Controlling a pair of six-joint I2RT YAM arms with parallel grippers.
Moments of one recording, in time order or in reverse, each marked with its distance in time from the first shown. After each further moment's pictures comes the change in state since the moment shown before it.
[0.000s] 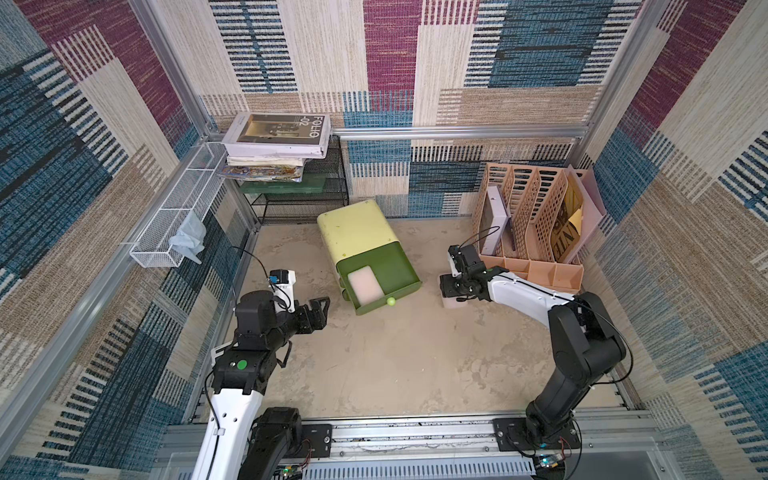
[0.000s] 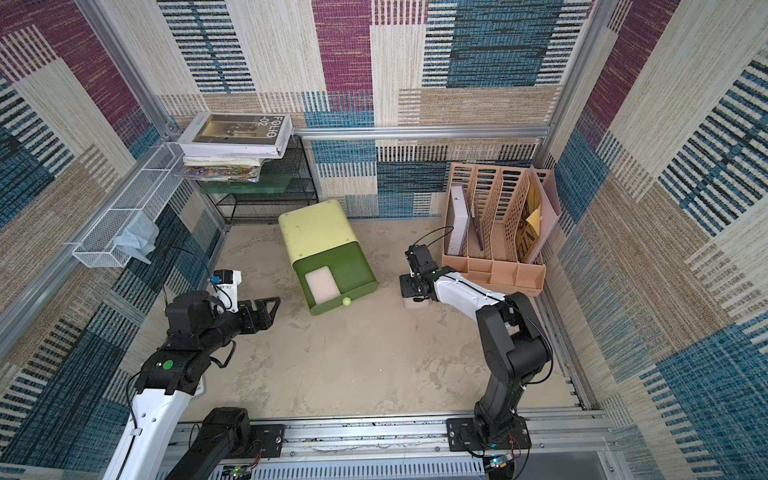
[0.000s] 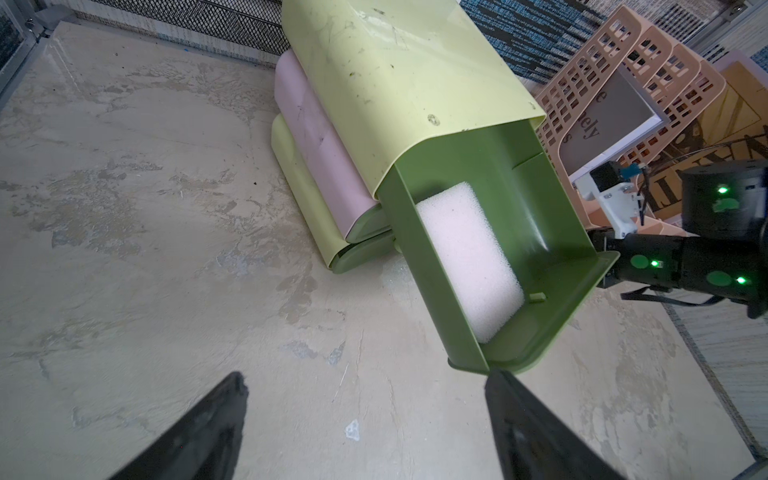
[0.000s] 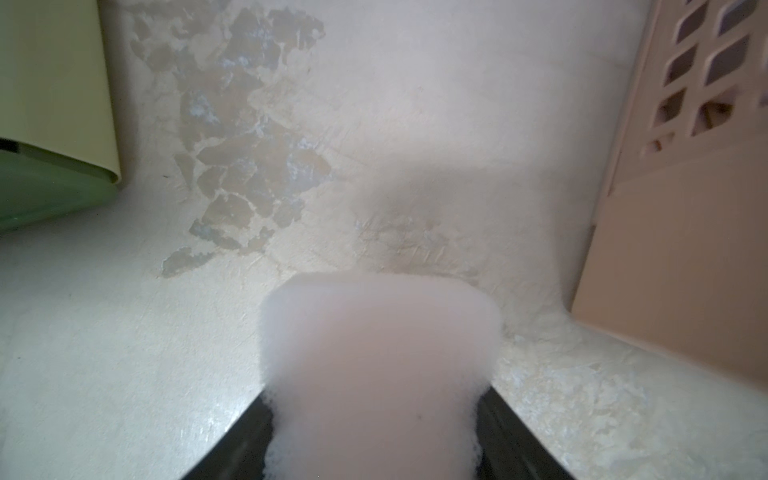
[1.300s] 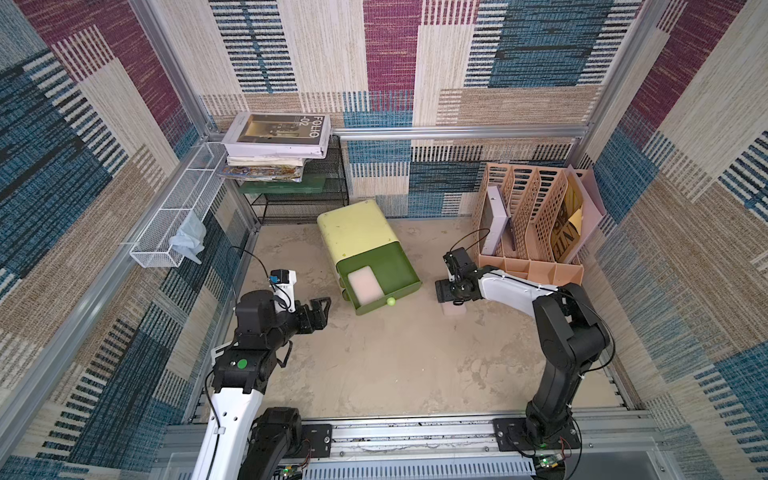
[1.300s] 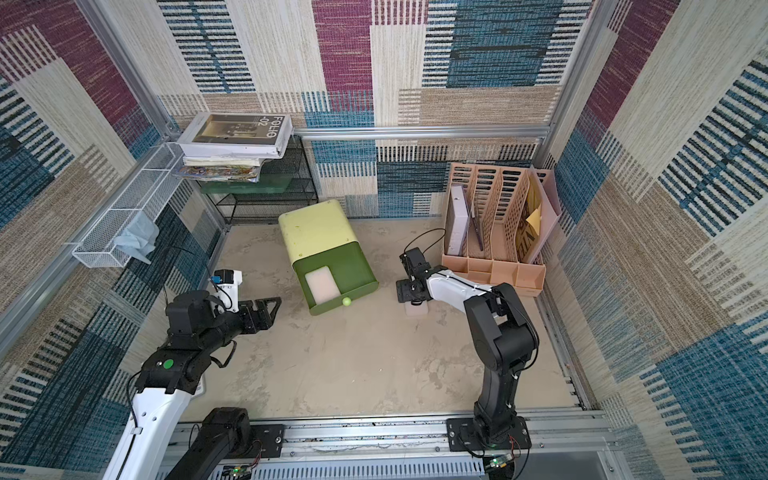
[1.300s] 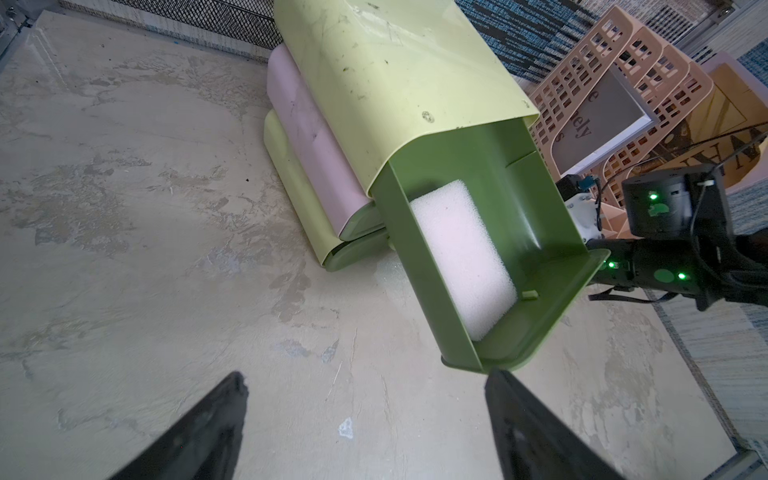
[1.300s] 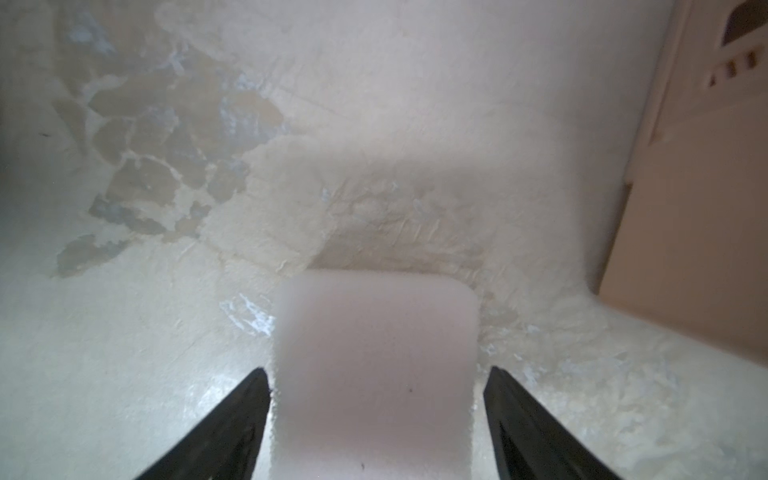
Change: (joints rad) left arm 0.004 0.006 0.000 0.000 0.022 -0.008; right arm 0.008 0.077 0.049 -0.069 0.055 0.028
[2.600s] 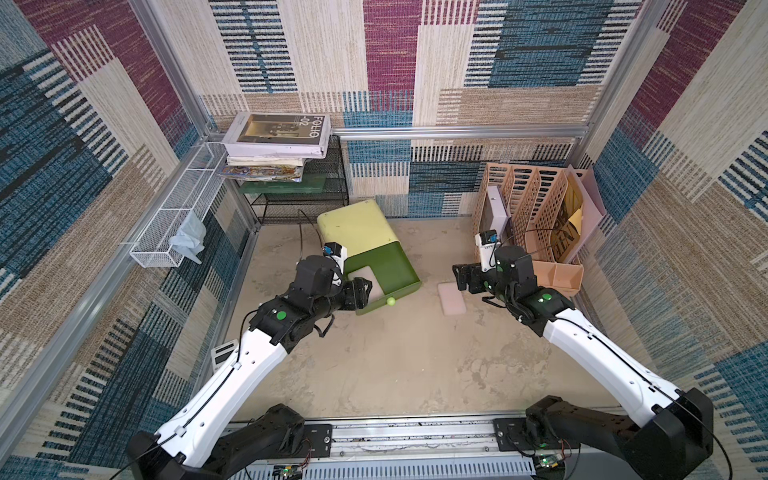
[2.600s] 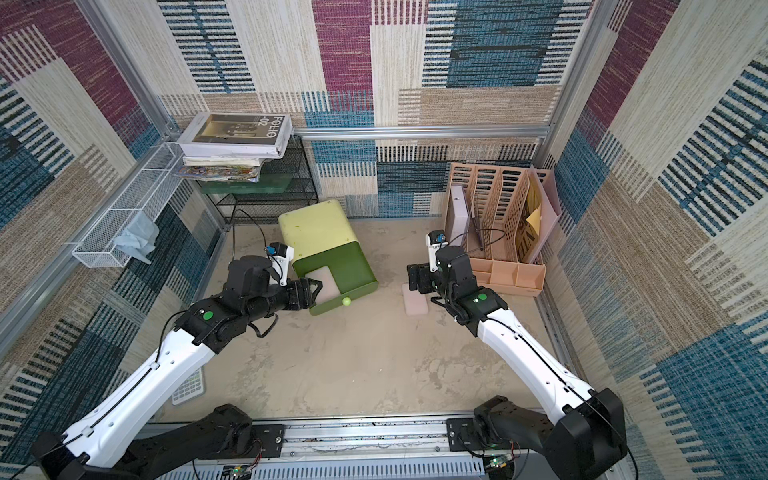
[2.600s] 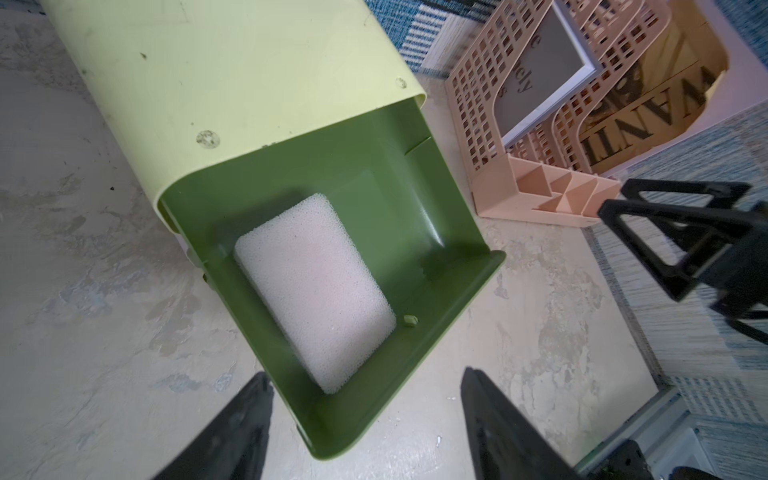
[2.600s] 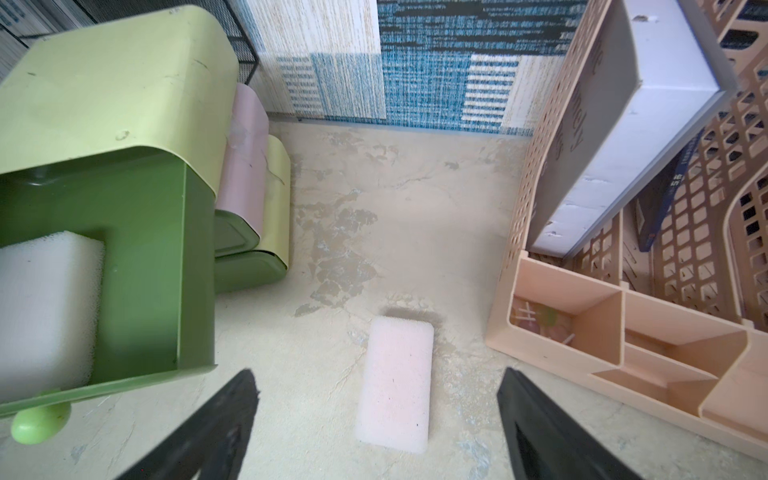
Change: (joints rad) left arm -0.509 0.391 0.321 -0.022 -0.304 -0.197; right arm 0.003 -0.679 -0.225 0.130 -0.039 -0.078
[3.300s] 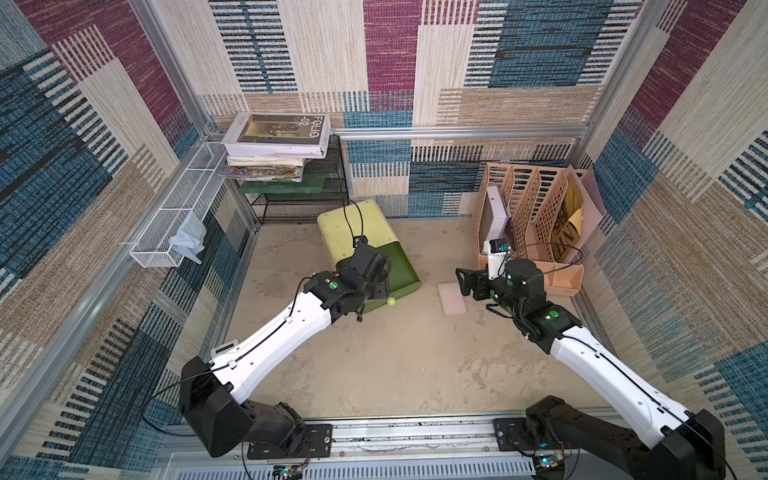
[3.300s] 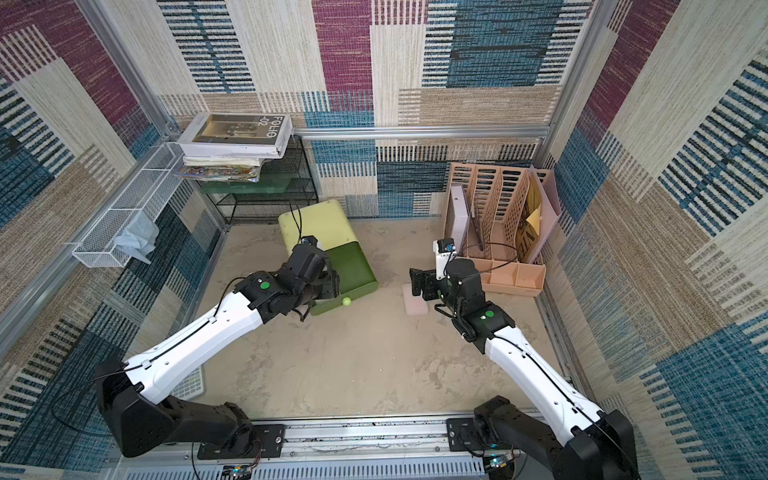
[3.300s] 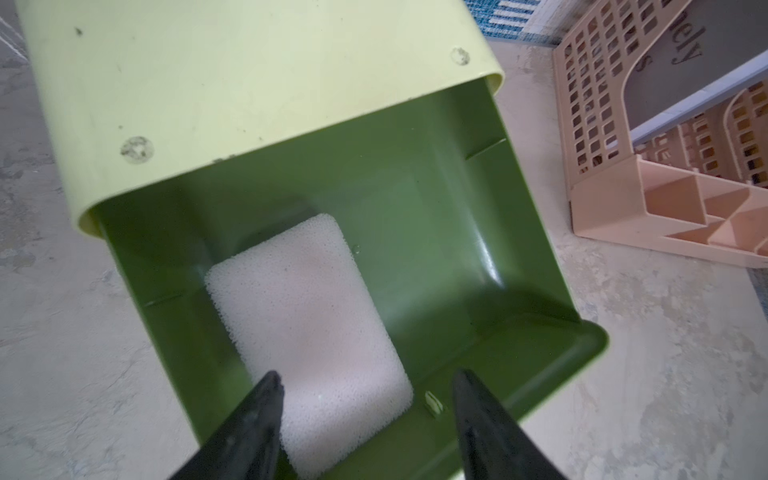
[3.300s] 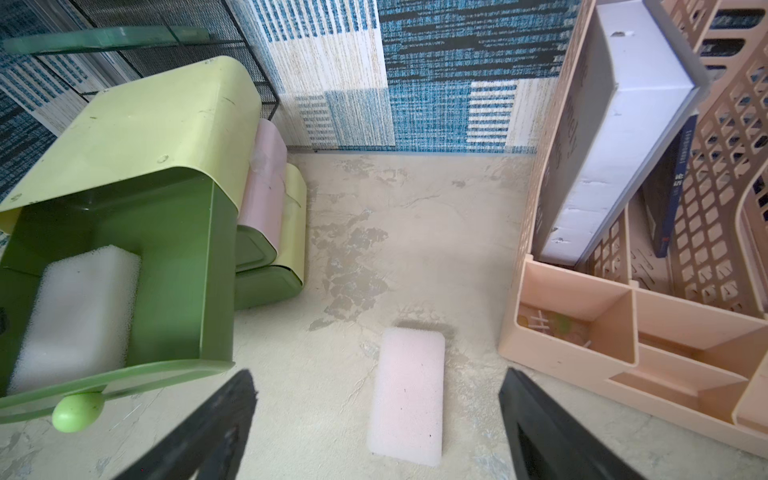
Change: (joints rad) left arm -0.167 0.332 0.232 -0.131 -0.343 -0.156; right arm -0.018 -0.105 -0.134 0.133 -0.037 0.035
